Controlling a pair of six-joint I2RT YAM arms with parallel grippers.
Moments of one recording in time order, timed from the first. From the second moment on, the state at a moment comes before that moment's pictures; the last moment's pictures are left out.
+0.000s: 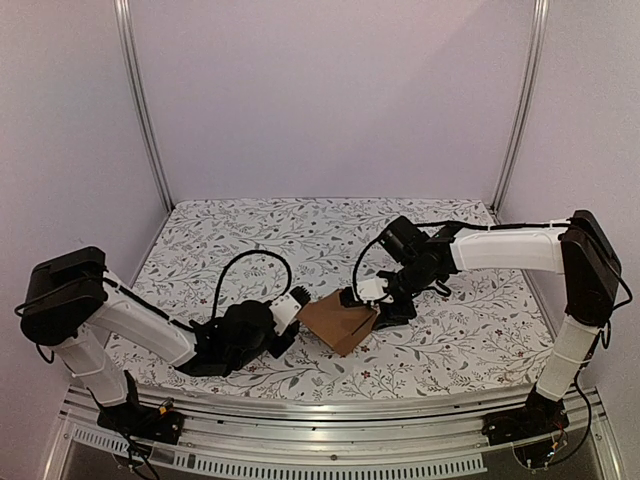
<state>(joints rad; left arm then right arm) -1.12 1.65 0.52 0.63 -0.56 0.15 0.78 1.79 1.21 -0.59 -0.28 -0.92</state>
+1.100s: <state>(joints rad) -1.12 1.64 0.53 0.62 -0.48 0.06 0.78 1.81 1.24 -0.60 -0.28 -0.87</state>
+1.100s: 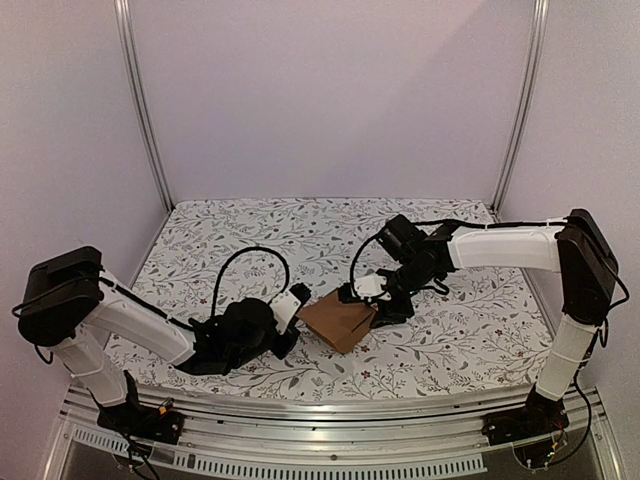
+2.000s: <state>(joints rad) -1.14 1.62 0.57 0.45 -0.41 -0.27 0.78 1.81 1.25 -0.62 -0.29 -0.83</state>
